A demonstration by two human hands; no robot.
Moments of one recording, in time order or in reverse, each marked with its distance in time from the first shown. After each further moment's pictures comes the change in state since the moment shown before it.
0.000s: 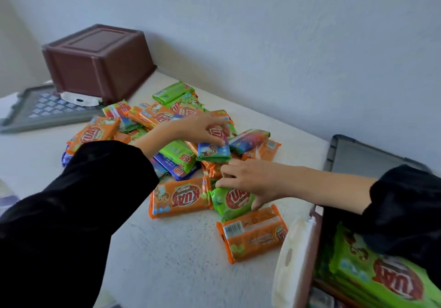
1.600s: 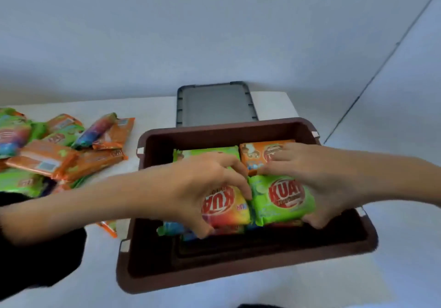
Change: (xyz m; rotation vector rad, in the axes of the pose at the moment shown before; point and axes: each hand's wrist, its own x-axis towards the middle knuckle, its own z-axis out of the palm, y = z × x) left_hand -0.088 0.272 0.082 0.224 -0.415 0.928; right_hand -0.301 -0.163 0.013 0.531 -0.035 0.810
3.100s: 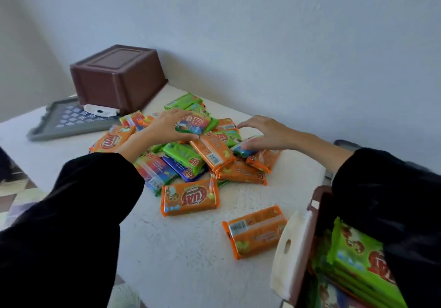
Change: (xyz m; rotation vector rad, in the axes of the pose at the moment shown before) left_hand -0.256 -0.231 0.025 -0.116 0.698 -1.234; right_hand 0.367 -0.082 -0.082 0.200 0.187 -0.386
